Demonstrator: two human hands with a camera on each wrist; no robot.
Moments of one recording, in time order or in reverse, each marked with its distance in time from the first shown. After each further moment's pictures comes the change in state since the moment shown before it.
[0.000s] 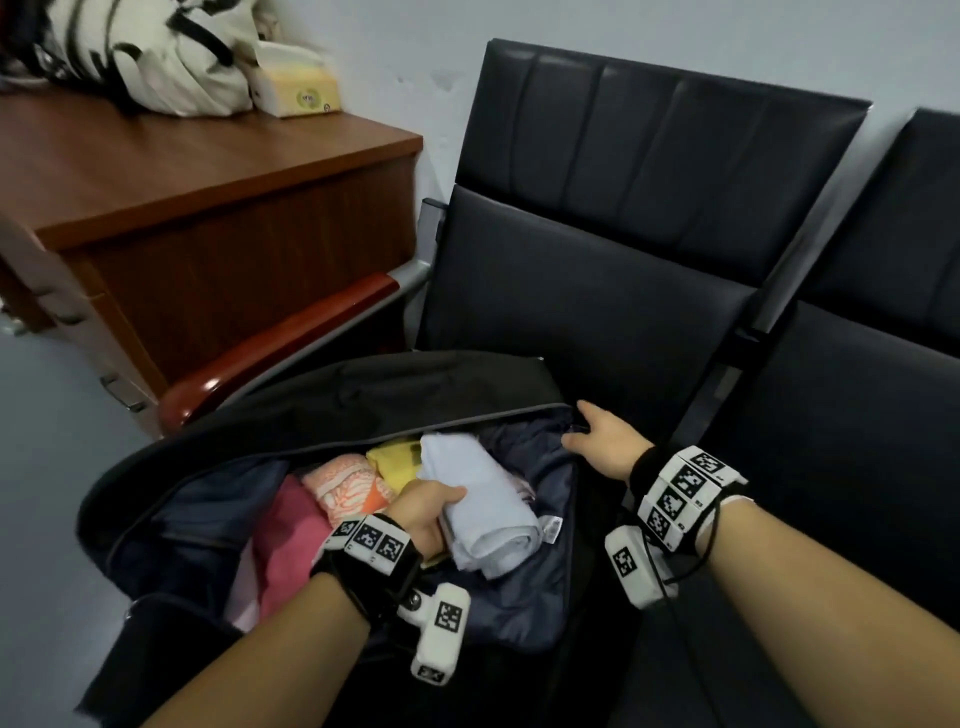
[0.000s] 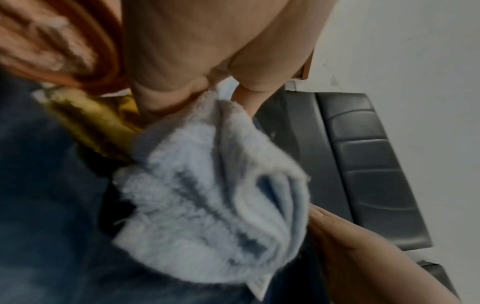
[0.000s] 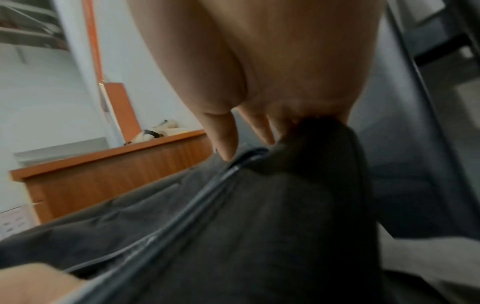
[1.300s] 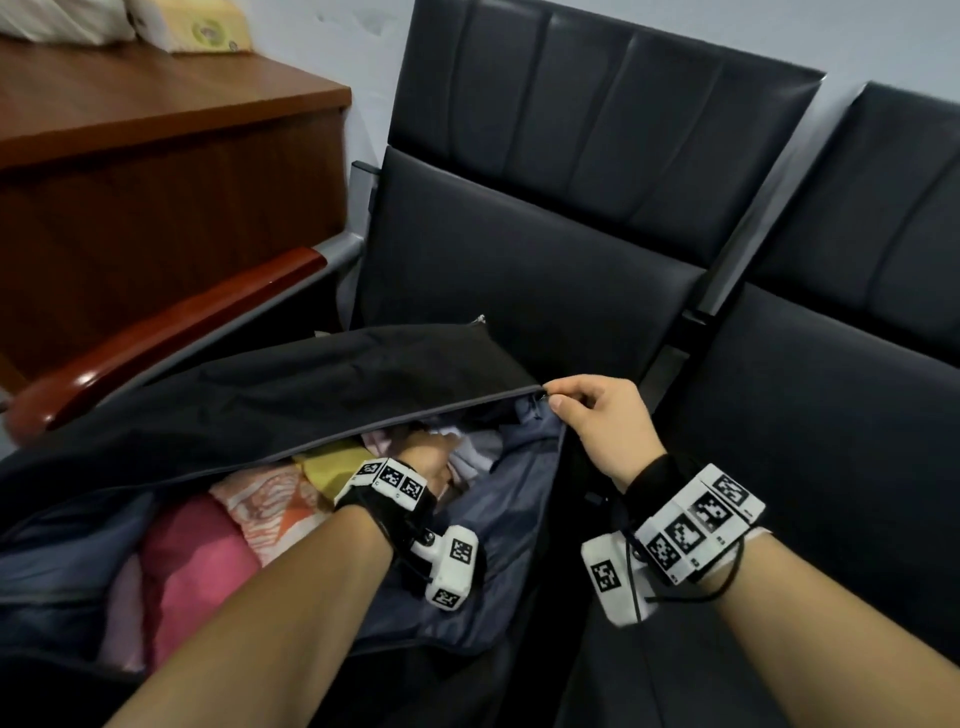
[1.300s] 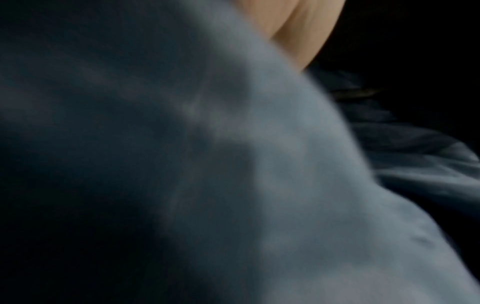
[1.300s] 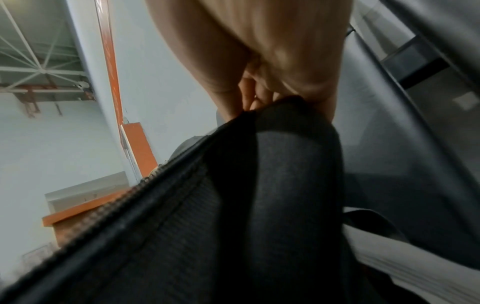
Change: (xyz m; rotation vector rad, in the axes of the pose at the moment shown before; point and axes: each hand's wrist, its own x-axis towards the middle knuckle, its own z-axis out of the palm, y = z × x) left_hand 0.100 0.012 0.072 0.292 0.019 0.201; right_hand -0.017 0.027 -0.022 0.357 0.452 -0.211
